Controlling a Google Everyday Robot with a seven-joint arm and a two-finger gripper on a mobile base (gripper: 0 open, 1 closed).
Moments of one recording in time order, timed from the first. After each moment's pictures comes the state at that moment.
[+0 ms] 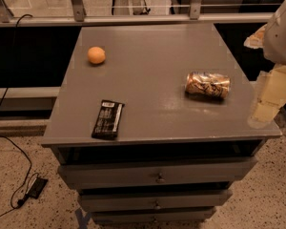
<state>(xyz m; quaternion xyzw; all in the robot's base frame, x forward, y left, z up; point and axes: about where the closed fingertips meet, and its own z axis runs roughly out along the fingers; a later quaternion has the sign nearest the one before) 0.438 -0.217 0.976 -0.60 0.78 -0.03 0.16</state>
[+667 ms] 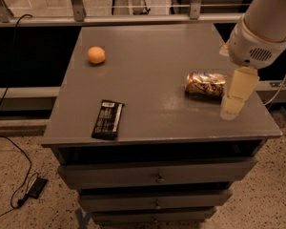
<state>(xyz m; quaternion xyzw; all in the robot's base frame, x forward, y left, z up) 0.492 -0.198 0.931 -0.61 0.78 -0.01 0.13</state>
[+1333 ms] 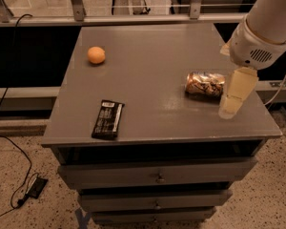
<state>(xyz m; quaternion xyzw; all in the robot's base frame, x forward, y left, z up) 0.497 -0.201 0.928 -0.60 0.79 -0.01 0.15</state>
